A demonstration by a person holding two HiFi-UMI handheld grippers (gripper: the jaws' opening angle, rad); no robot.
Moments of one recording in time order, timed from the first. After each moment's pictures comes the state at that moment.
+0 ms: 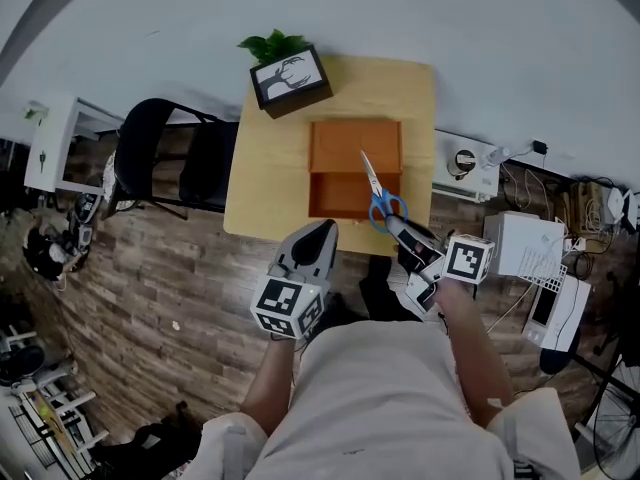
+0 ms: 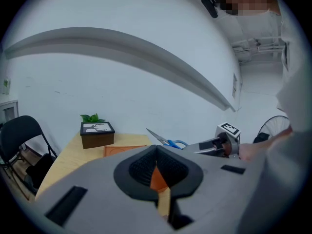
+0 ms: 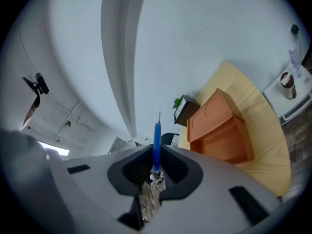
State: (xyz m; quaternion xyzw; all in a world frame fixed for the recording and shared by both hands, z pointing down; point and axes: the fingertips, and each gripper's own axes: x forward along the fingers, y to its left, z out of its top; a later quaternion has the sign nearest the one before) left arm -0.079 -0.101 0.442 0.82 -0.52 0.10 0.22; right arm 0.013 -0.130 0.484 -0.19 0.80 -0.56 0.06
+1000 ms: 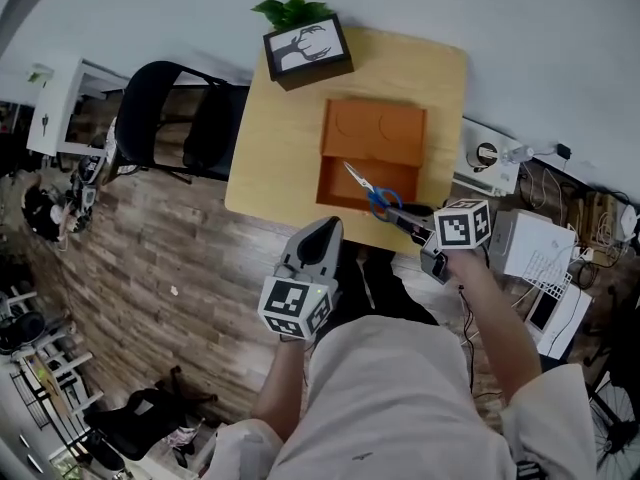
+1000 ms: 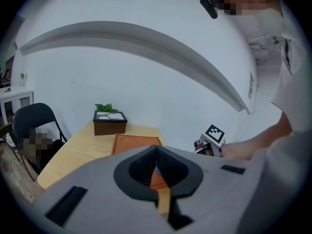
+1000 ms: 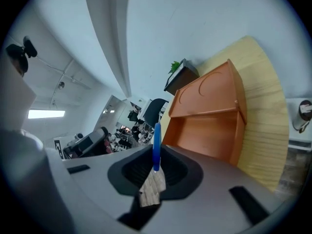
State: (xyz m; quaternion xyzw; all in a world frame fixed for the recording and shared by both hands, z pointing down) left arm -0.097 -0.106 0.486 0.77 -0.57 0.10 0.26; right arm -0.019 -0.141 0.594 -0.09 0.83 -0.52 -0.18
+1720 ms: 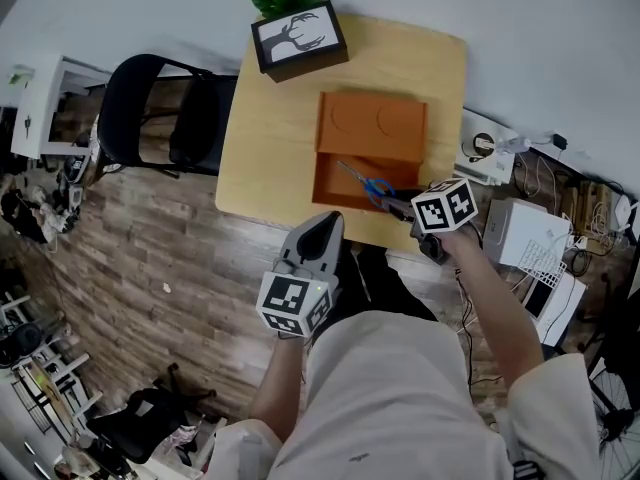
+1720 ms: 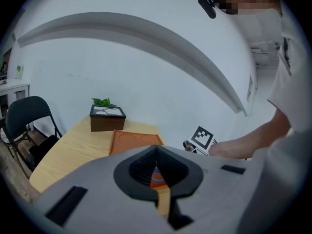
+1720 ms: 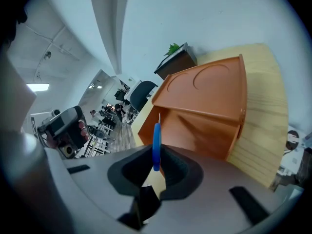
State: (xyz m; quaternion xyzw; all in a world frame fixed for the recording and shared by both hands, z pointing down) left arm -0.103 -0.124 0.507 0.78 -0.55 0.10 0.28; right arm -0.030 -0.159 0.655 -0.10 0.82 -0.45 -0.33
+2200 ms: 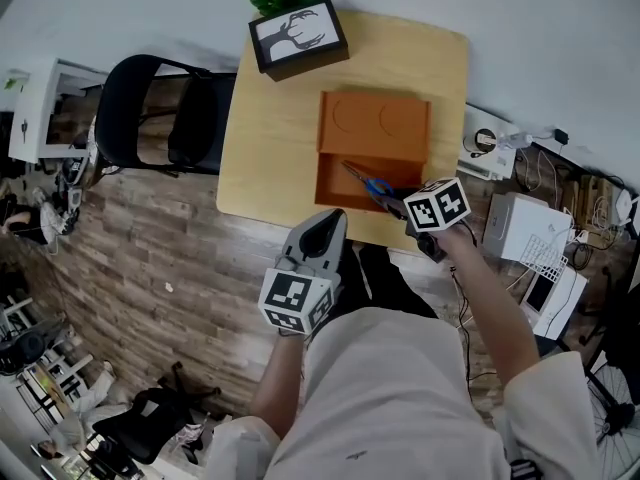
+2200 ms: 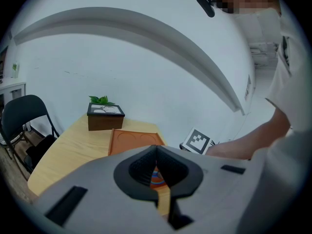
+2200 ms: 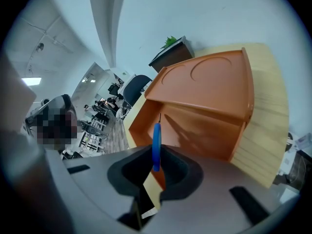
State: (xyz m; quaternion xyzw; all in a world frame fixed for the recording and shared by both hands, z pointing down) left arm -0.107 -0.133 0.512 0.79 -0.54 0.11 0.29; right arm -0.035 -0.160 0.679 -0.12 0.81 -0.44 -0.37
